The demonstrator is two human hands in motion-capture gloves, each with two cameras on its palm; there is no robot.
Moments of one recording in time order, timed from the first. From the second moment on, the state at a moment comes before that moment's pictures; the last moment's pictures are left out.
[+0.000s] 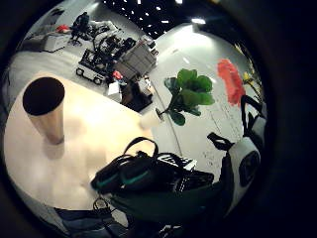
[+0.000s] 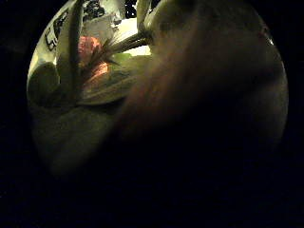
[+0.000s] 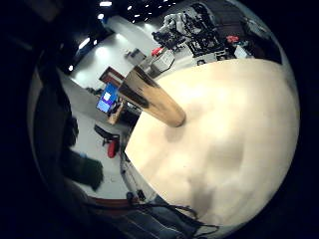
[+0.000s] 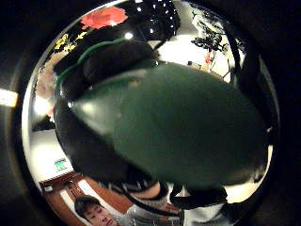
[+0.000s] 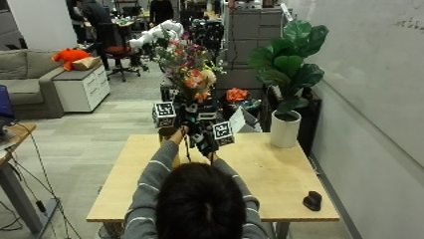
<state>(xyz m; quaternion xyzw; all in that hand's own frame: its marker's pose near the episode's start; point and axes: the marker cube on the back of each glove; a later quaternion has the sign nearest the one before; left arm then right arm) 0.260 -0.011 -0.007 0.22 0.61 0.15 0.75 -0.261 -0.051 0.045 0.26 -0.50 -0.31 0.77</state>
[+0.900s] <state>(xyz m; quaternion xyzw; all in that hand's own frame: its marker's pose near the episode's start) 0.197 -0.105 -0.104 0.30 0.57 0.11 0.76 -0.208 -0.104 -0.011 0.21 -0.53 -0.37 0.73</state>
